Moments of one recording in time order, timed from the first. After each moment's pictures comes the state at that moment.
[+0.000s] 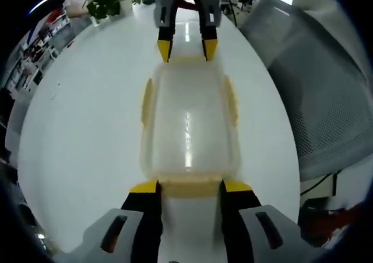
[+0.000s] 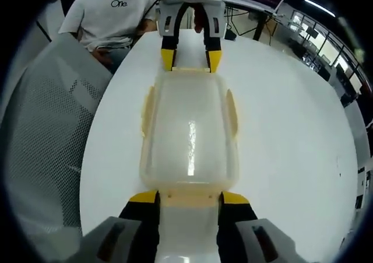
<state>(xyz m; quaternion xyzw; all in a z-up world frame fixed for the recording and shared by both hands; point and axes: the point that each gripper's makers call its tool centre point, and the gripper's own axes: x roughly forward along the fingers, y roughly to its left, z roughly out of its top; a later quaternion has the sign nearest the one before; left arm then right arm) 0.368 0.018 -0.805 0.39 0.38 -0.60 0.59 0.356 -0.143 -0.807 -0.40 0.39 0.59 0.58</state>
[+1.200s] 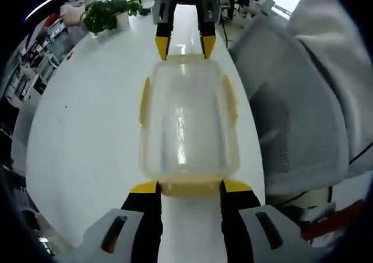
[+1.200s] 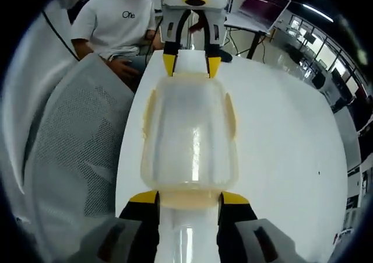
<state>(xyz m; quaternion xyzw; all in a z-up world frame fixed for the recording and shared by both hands) 0.345 -0.013 -0.709 0.40 0.37 -0.61 0.58 0.331 -0.173 -0.707 -0.39 0.38 0.59 0.60</state>
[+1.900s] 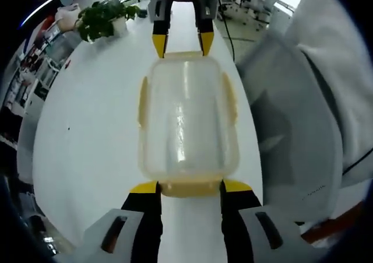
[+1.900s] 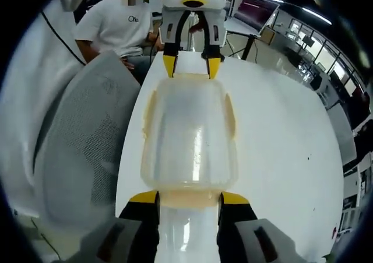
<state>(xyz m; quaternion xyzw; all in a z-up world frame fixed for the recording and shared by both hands) 0.352 -0.091 -0.686 0.41 0.37 -0.59 0.59 0.342 -0.252 -0.686 -0.40 0.36 0.60 0.60</state>
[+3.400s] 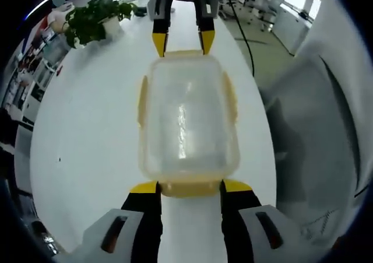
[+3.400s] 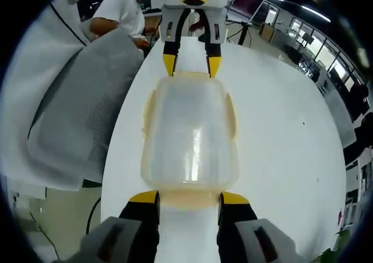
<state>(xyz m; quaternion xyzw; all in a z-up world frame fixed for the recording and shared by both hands) 0.368 -0.208 -0.720 0.42 0.38 -0.58 0.59 0.359 -0.369 -0.720 -0.40 0.37 0.59 0.59</state>
